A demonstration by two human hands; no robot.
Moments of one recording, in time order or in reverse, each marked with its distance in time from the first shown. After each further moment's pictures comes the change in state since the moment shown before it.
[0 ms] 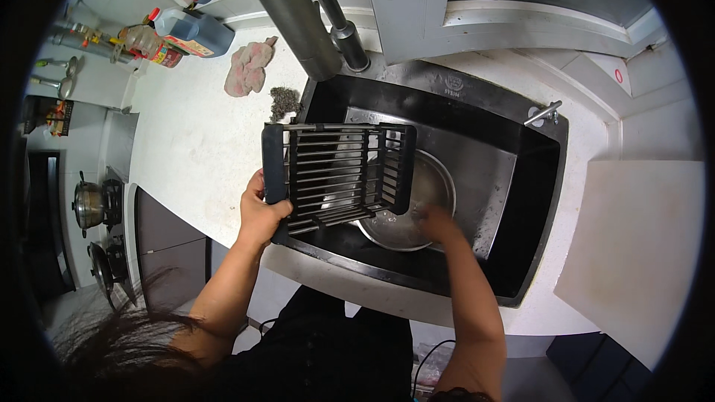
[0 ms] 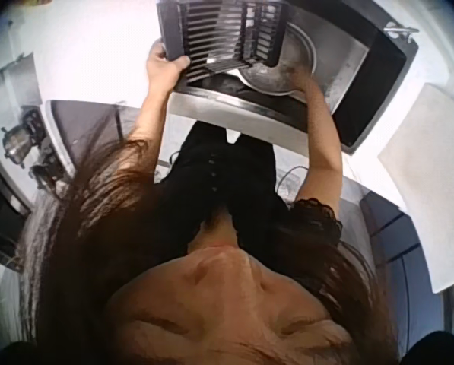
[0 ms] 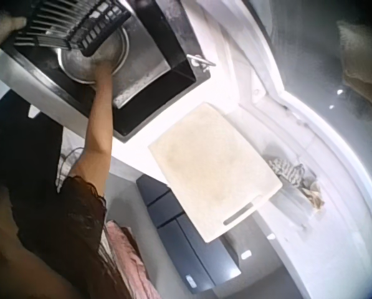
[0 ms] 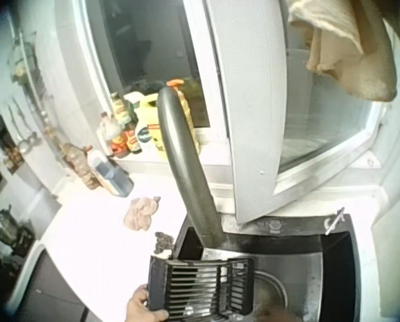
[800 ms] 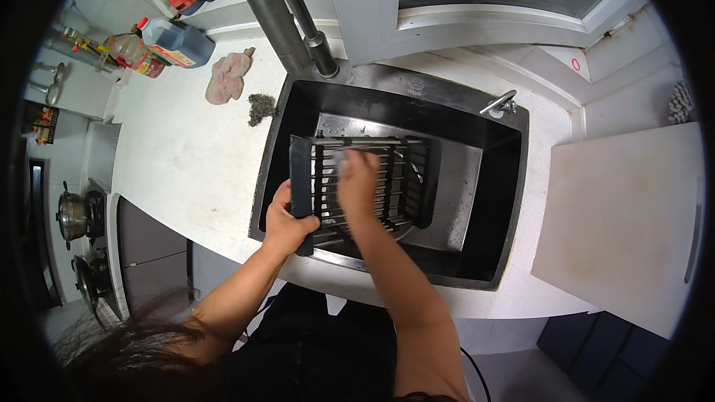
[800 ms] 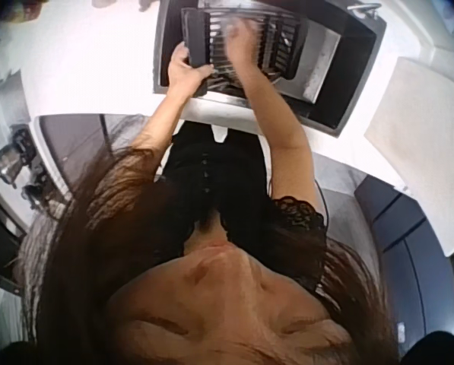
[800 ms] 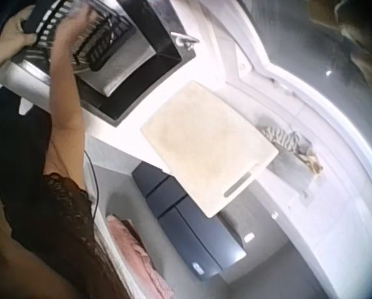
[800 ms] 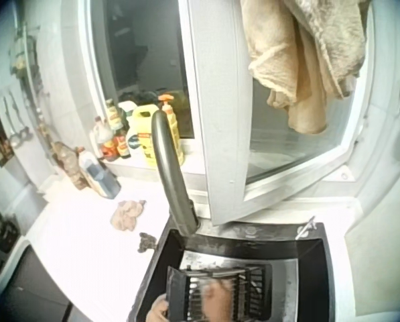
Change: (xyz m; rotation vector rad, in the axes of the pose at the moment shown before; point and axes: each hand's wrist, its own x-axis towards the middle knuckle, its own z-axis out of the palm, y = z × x) left_hand -0.049 0.007 0.067 0.004 -0.142 0.137; right_hand -0.004 -0.171 -0.008 0.387 0.927 -0.310
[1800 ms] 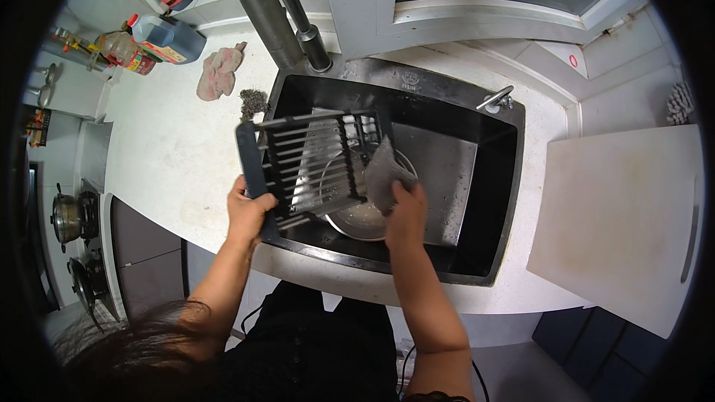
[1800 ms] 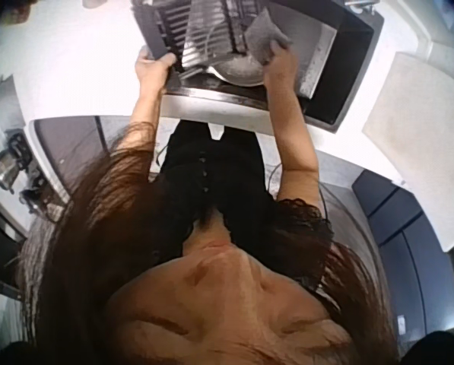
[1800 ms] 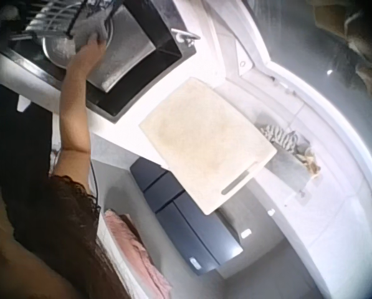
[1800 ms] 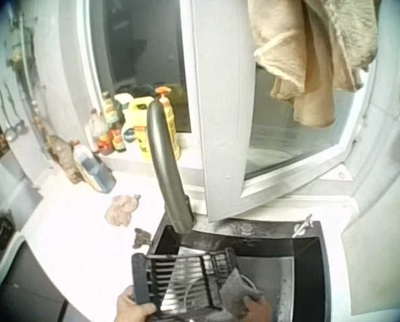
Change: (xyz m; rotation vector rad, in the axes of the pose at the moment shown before) left_hand 0.018 0.018 -0.037 -0.337 0.181 -0.304; right_hand -0.013 -0.004 -0.101 0.958 0.084 0.869
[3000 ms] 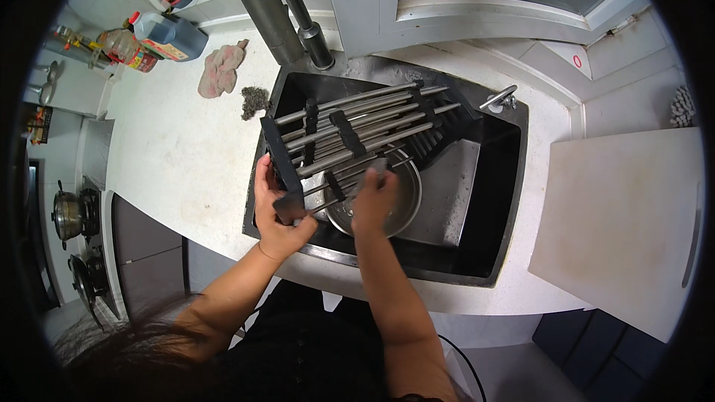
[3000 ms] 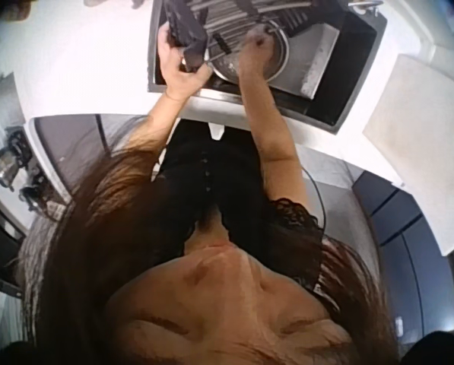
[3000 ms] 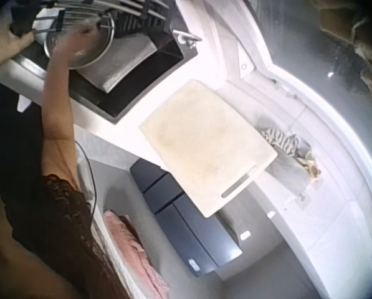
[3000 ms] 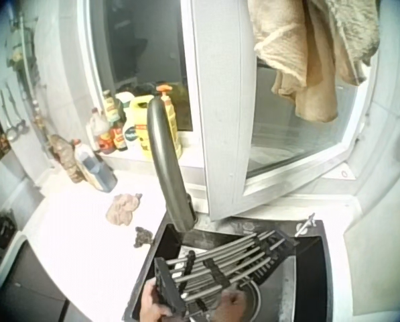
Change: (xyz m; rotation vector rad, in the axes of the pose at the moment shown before) left_hand -0.010 -0.021 0.032 0.359 -0.217 1.014; right_hand 0.018 0.063 0.046 -0.274 0.221 -0.189
